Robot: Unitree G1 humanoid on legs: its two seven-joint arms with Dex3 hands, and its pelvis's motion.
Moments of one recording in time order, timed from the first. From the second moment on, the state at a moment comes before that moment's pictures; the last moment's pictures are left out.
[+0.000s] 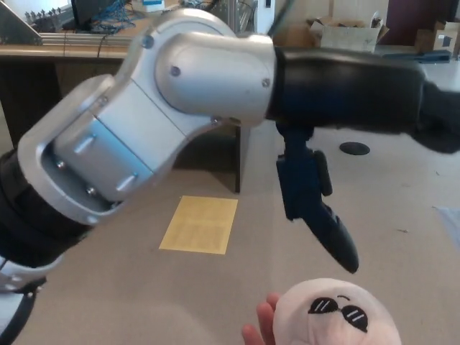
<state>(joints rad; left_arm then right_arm) -1.51 0.59 -0.60 -0.21 -0.17 0.31 -0.88 -0.29 -0.32 -0.06 0.97 -0.13 -0.45 -0.08</state>
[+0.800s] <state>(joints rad) -1.45 0.66 -0.62 -0.33 -0.03 0.35 -1.08 -0.29 -0.33 -0.02 0.98 -0.16 -0.45 -0.12</state>
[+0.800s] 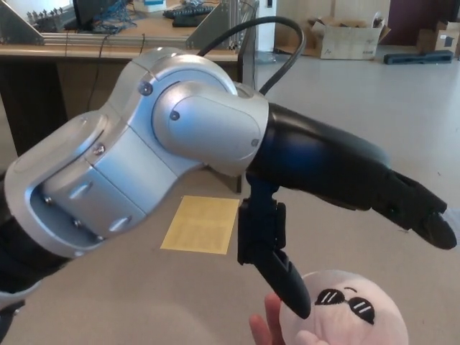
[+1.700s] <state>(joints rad) -1.28 0.61 -0.66 -0.42 0.11 0.34 -1.10 -0.30 -0.38 0.04 1.01 -0.20 -0.56 -0.10</state>
